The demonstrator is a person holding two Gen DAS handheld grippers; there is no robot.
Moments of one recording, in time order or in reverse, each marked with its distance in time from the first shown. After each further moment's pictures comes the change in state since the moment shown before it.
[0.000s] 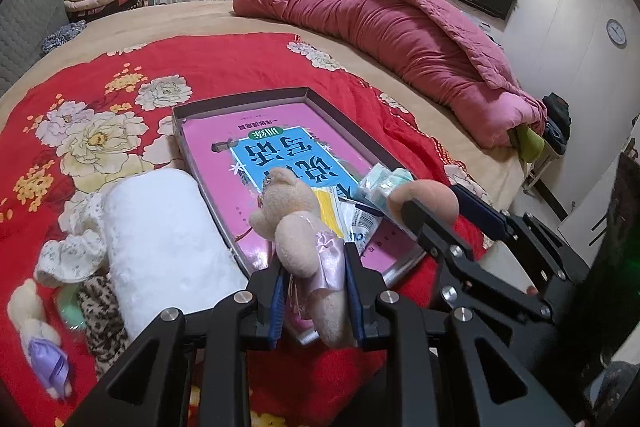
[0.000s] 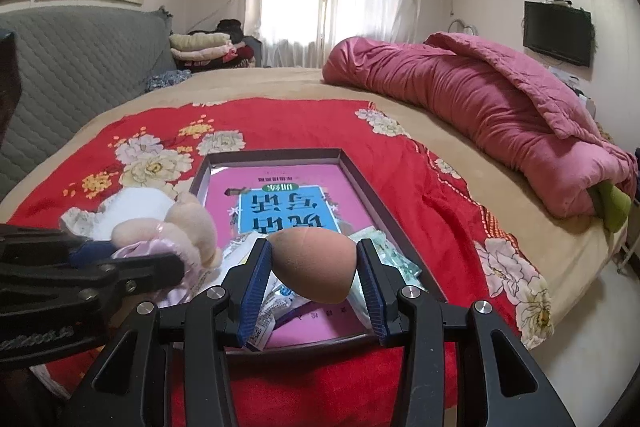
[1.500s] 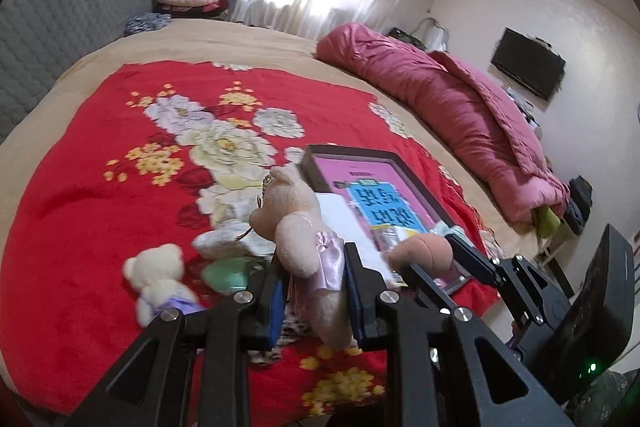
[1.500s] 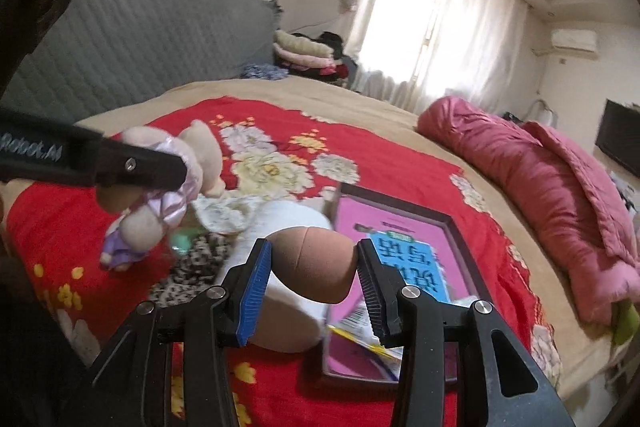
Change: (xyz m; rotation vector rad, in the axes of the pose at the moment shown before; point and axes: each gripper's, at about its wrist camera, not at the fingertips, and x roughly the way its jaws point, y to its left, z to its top) left arm -0.120 0.109 -0.026 -0.219 -0.176 0.097; right arm -0.038 0.129 0.005 -0.322 -0.100 0.169
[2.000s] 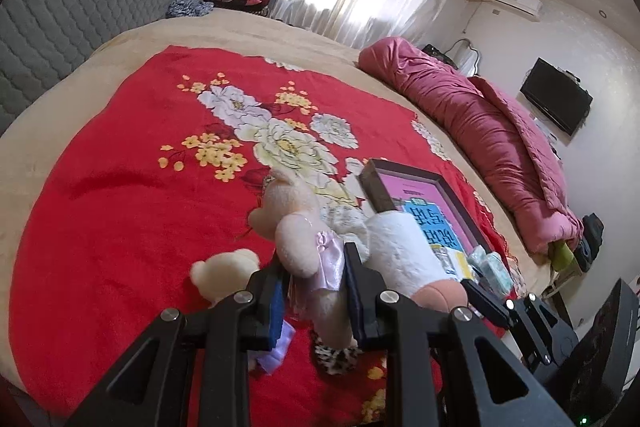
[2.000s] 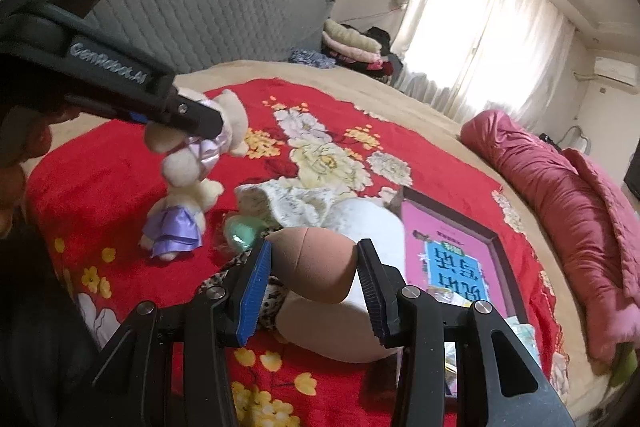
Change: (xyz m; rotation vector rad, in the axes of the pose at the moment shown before) left arm -0.004 0.078 0.006 -0.128 -0.022 0.053; right arm 0.021 0.061 0.003 -0.150 0.033 0.113
